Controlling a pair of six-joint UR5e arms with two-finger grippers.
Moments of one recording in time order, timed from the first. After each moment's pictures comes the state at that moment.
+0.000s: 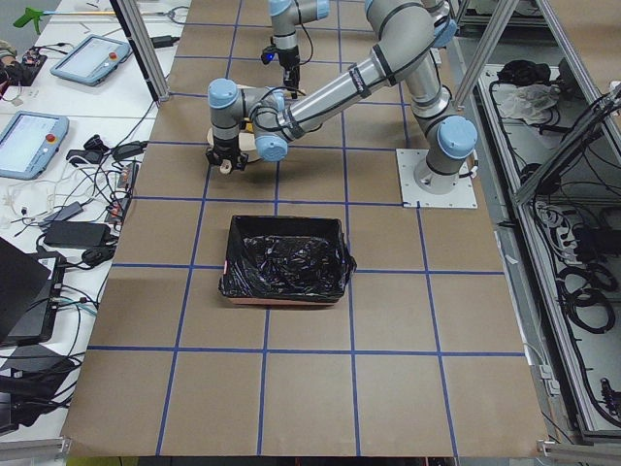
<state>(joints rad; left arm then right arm) -1.34 -2.13 -1.56 -0.89 1.60 1.90 1.96 -1.07 1.63 -2.10 -1.28 0.59</state>
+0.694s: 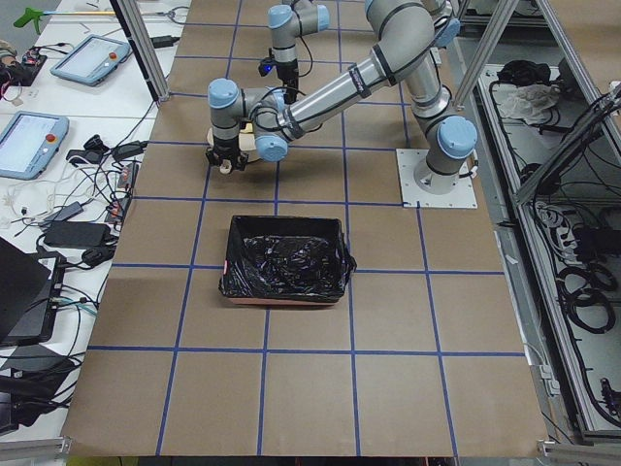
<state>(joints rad) -1.34 -2.13 -1.56 -0.89 1.60 1.90 2.05 -1.00 1.51 -2.12 -1.29 0.74</state>
